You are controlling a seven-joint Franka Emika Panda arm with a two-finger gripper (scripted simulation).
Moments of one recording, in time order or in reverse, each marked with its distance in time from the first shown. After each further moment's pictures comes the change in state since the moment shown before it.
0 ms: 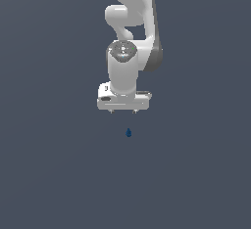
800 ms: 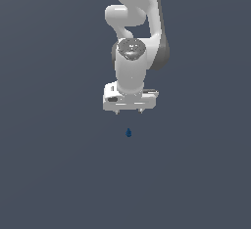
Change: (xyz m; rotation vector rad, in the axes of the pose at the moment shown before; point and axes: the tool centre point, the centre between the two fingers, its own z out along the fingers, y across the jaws) arm 0.006 -0.023 -0.009 0.010 0.006 -0.055
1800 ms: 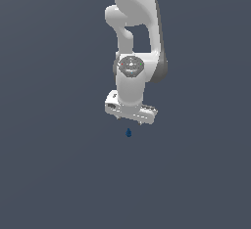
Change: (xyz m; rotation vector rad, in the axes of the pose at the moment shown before) arm 0.019 -0.001 0.042 0.008 0.019 0.352
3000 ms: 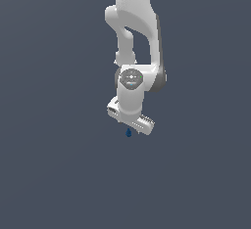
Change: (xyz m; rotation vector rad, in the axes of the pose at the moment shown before) arm 0.010 -0.003 0.038 0.002 0.018 0.243
